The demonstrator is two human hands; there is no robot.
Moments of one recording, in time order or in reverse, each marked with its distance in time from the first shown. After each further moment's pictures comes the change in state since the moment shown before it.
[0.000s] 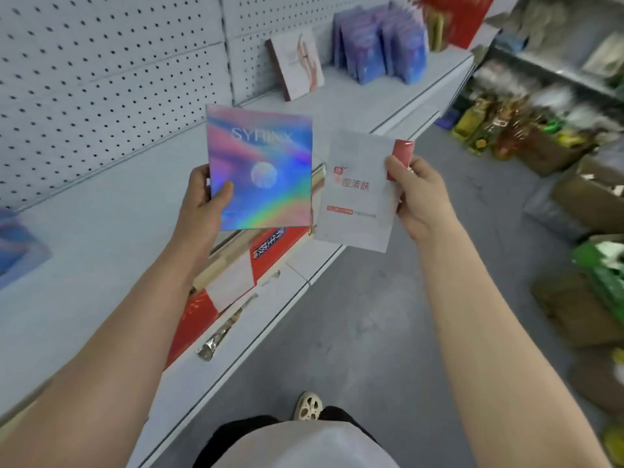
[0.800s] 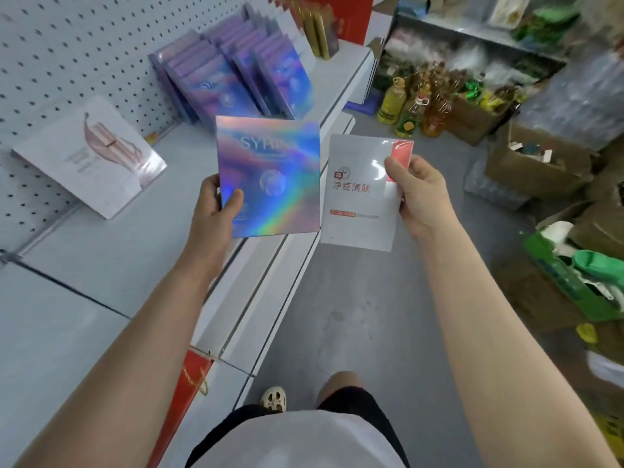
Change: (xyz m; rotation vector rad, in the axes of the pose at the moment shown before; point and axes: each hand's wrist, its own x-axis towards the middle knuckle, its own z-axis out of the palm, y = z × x) left_hand 0.341 -0.038 0.379 -0.042 -0.267 -0.039; right_hand 0.385 -0.070 -0.215 0.012 0.303 -0.023
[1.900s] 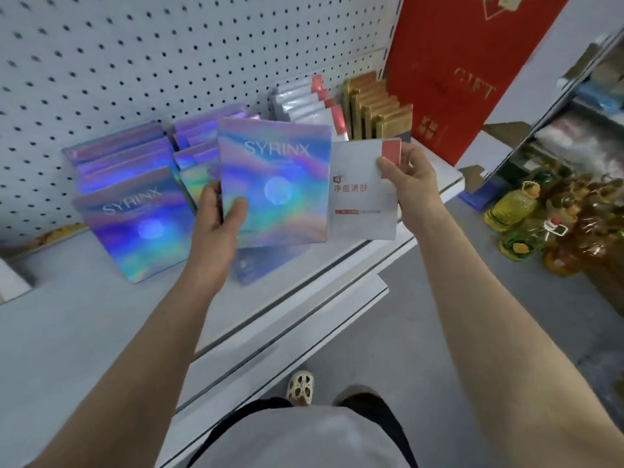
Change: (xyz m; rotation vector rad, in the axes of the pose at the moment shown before) left_hand 0.402 -0.025 0.222 0.158 0.548 0.149; right_hand 0.601 -0.065 0.100 -0.198 -0.543 -0.067
